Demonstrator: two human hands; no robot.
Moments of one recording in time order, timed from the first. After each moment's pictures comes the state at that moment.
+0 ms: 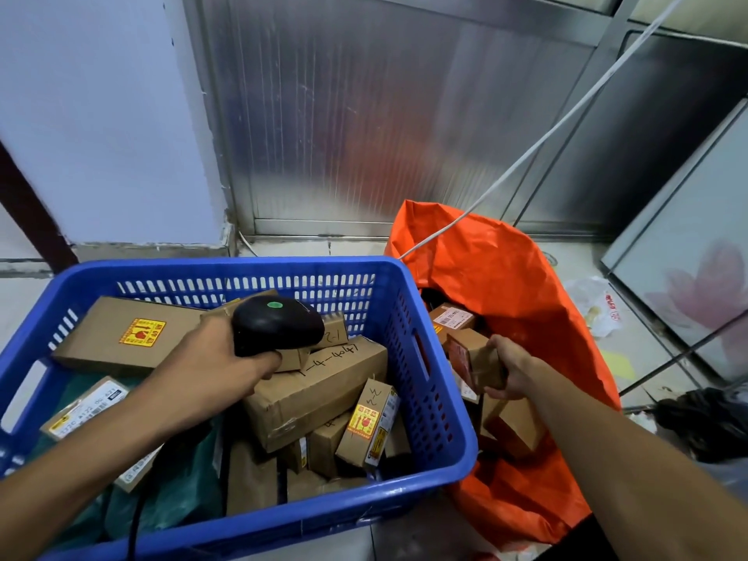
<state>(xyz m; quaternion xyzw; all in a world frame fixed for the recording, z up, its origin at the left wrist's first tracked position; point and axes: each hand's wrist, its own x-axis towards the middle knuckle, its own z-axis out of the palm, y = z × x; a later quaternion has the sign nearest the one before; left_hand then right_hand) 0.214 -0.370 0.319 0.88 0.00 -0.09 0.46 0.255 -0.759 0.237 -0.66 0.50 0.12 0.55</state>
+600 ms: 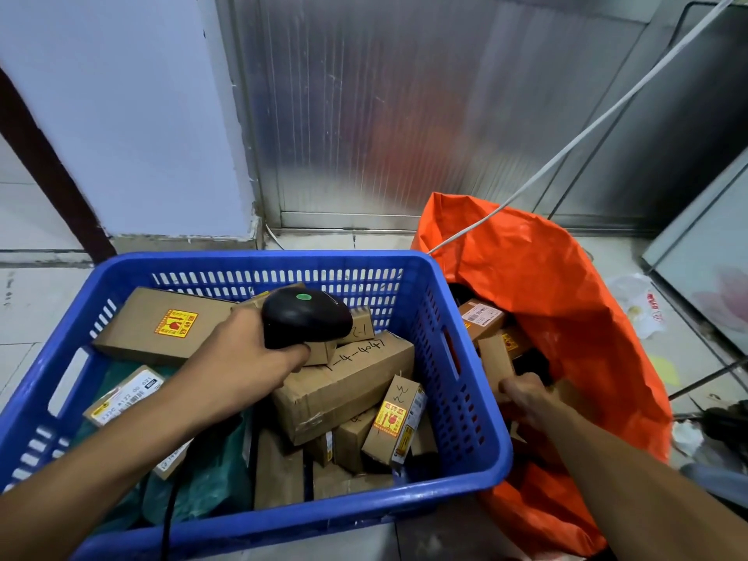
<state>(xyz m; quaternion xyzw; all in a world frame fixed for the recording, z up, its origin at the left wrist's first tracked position) 0.218 -0.365 0.318 0.89 0.00 -0.09 0.45 0.274 -0.817 0.082 -0.81 0.44 0.14 0.37</state>
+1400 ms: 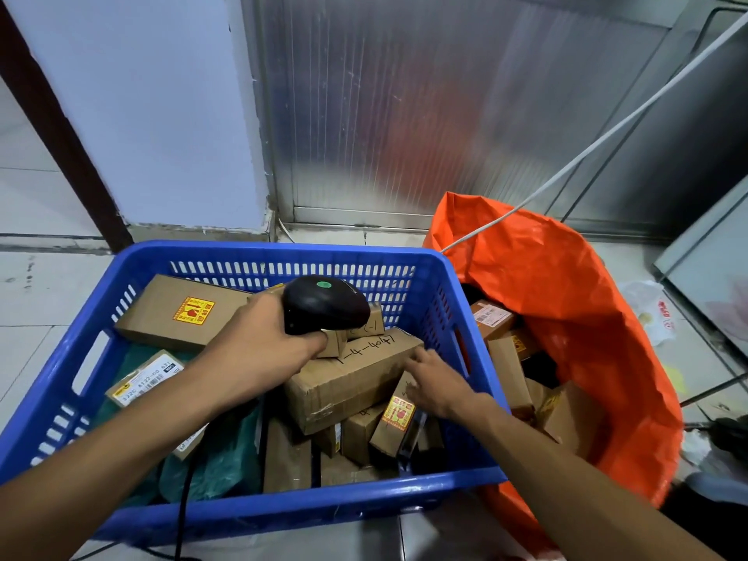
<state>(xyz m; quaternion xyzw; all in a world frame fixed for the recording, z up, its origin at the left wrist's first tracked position) 0.214 -0.363 0.326 0.89 0.00 -0.08 0.45 0.257 -0.633 0.173 -0.97 -0.14 0.18 0.07</state>
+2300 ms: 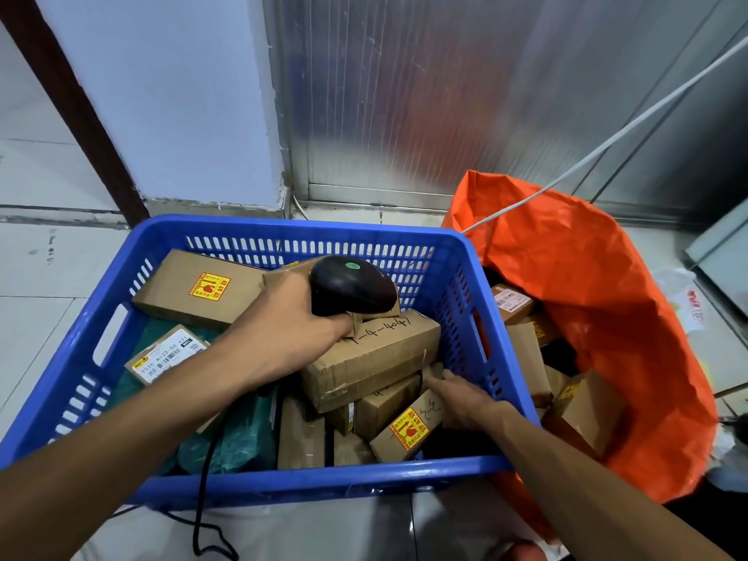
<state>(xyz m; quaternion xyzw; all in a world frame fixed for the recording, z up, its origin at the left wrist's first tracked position) 0.210 -0.373 0.332 0.88 -0.03 -0.09 0.47 0.240 -0.651 0.137 -0.93 -0.10 0.35 0.04</state>
